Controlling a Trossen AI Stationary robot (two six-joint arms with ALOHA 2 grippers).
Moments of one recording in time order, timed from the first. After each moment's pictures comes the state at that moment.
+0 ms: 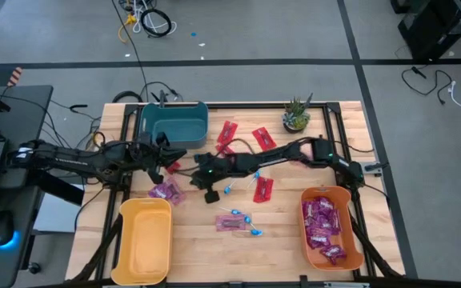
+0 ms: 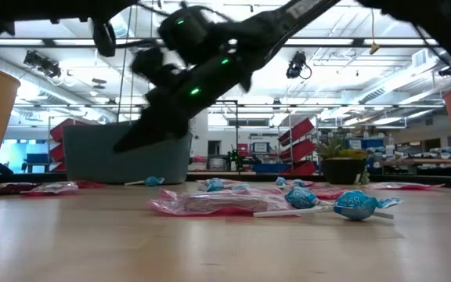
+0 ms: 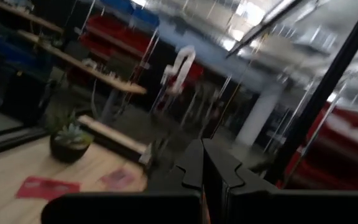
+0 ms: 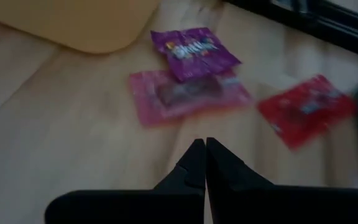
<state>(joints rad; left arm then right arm) -0.08 0.66 0.38 0.48 -0.22 -0.44 -0.02 2.28 1.65 -0.02 -0.12 -0.33</state>
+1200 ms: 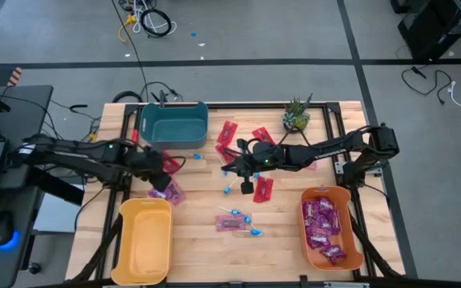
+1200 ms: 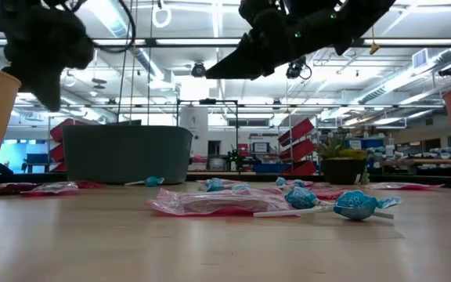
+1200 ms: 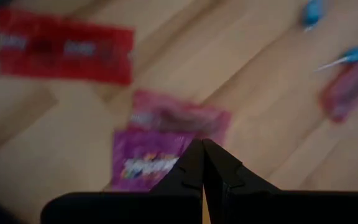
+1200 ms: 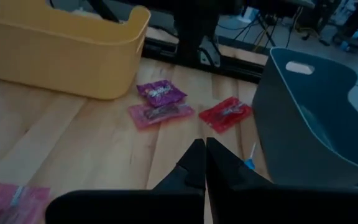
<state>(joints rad) -0.08 0.87 0.73 -1.02 -0.05 -1.02 -0.01 1.65 0.96 0.32 -0.02 -0.21</state>
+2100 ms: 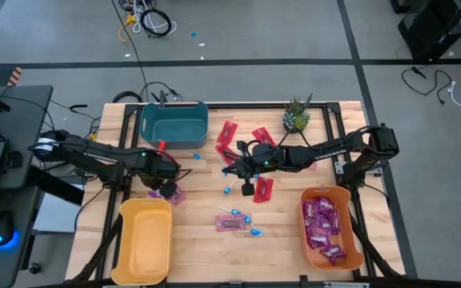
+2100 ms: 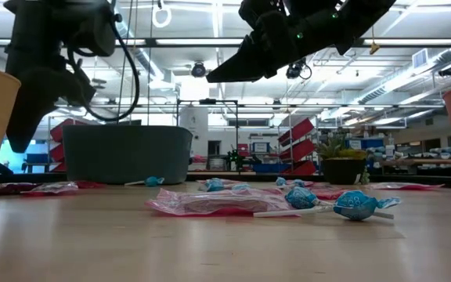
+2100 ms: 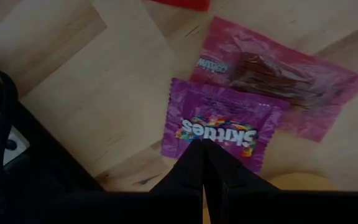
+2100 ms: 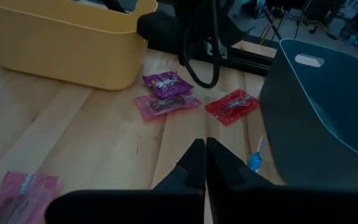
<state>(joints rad) -0.08 1.21 0.73 -1.11 0.01 -1.08 0.00 1.65 0.96 0.29 -0.02 -0.21</state>
